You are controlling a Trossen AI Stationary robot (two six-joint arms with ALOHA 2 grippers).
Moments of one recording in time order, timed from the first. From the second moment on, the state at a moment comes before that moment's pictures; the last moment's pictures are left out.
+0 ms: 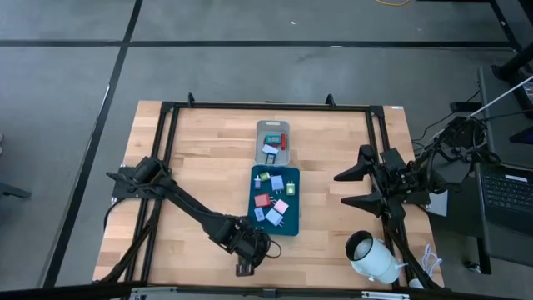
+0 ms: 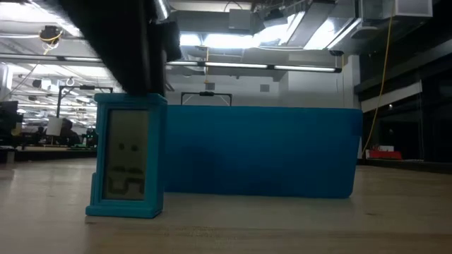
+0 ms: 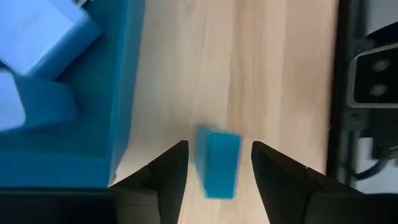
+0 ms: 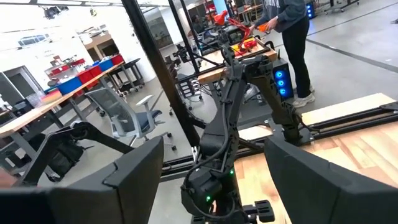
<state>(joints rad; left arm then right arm) -0.55 2.00 1.53 -0.69 -0.10 -0.64 0.73 1.13 1.48 -0.43 0.56 0.44</state>
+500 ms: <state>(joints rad) -0.54 2.01 1.52 -0.66 -0.13 -0.65 0.73 1.13 1.48 -0.43 0.56 0.43</state>
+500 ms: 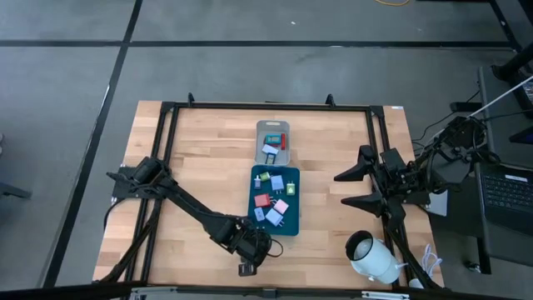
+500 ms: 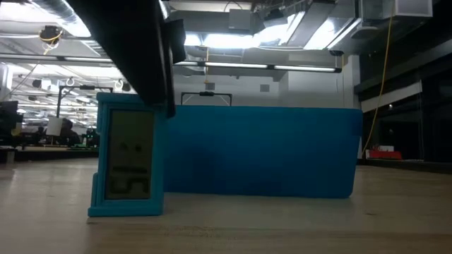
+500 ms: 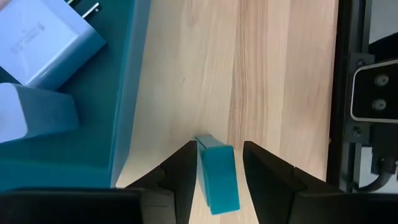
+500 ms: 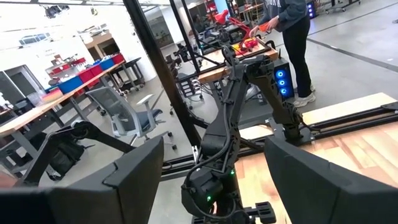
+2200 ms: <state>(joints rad) -0.07 1.78 1.71 -0.96 -0.47 -0.43 0.75 1.13 1.48 -0.43 0.71 0.44</state>
